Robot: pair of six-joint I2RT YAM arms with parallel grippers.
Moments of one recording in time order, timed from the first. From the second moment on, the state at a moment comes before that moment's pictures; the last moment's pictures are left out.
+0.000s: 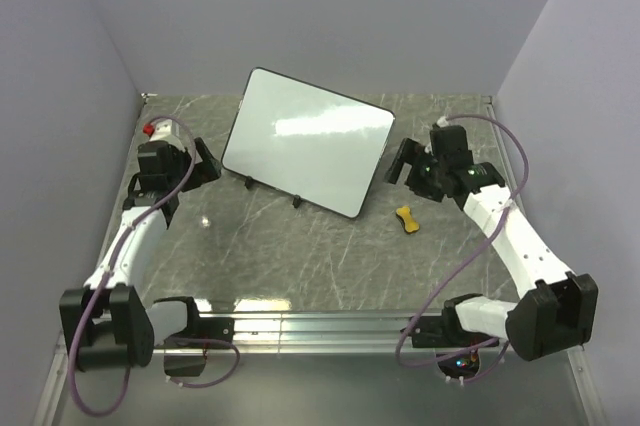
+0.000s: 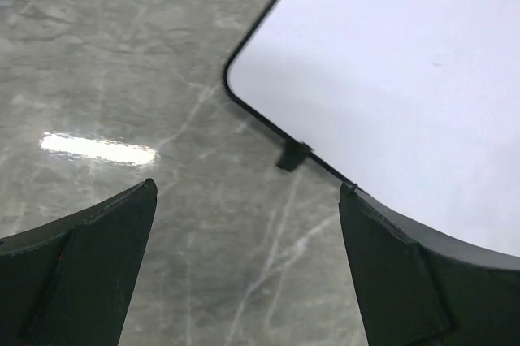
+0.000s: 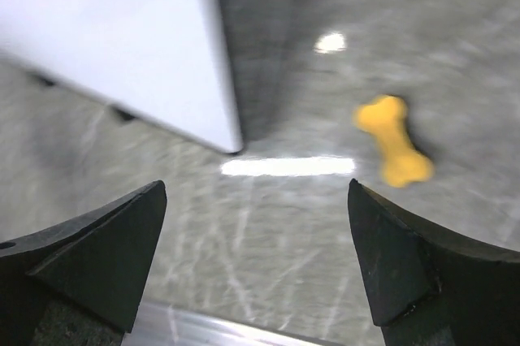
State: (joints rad) left arm 0.07 1.17 0.76 -0.14 0.13 -0.34; right arm 0.24 1.21 1.03 -0.67 -0.09 0.60
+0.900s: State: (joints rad) left arm -0.02 0.99 0.80 -0.37 -0.13 -0.55; right arm 0.58 0.85 1.09 -0.73 0.13 0.56
